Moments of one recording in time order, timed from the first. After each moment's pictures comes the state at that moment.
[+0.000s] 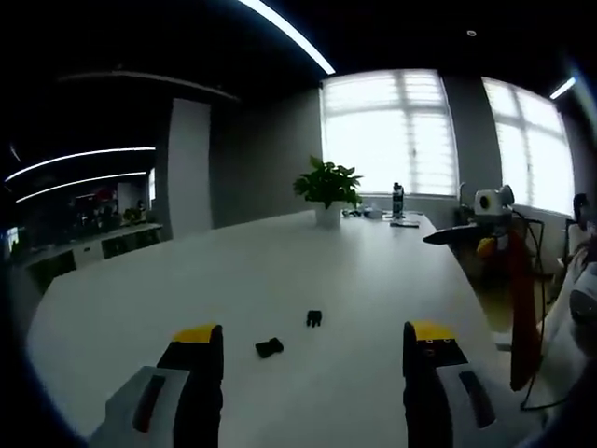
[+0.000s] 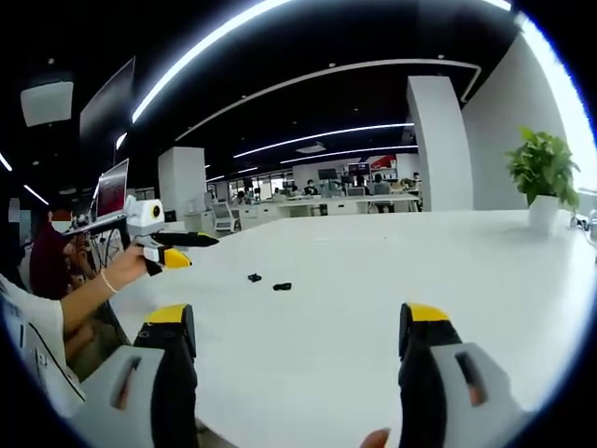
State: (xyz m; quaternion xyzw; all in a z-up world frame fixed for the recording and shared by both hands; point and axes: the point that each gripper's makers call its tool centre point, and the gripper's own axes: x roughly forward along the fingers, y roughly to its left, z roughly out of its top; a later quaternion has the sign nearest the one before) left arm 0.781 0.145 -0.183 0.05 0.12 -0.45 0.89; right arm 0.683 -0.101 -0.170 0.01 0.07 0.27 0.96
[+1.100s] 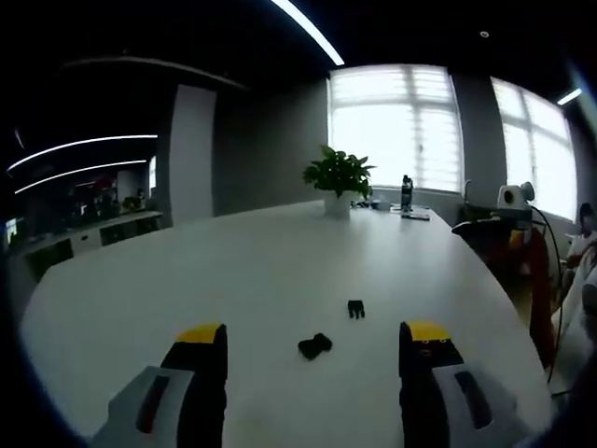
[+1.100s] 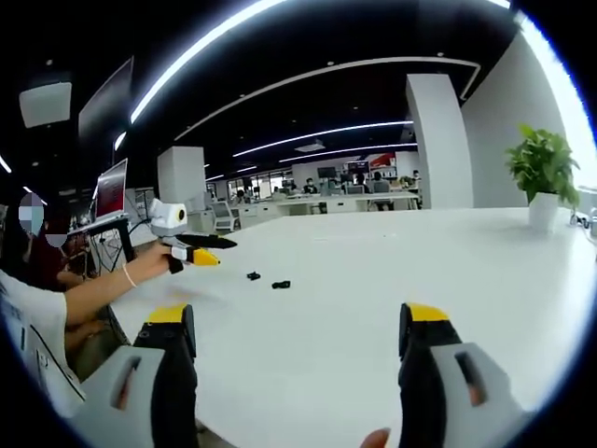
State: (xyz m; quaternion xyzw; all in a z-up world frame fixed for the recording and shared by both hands) left arm 0.835 0.153 -0.208 0.04 0.14 -0.45 0.88; right arm 0.686 -0.106 -0.173 0.01 0.07 0.27 0.96
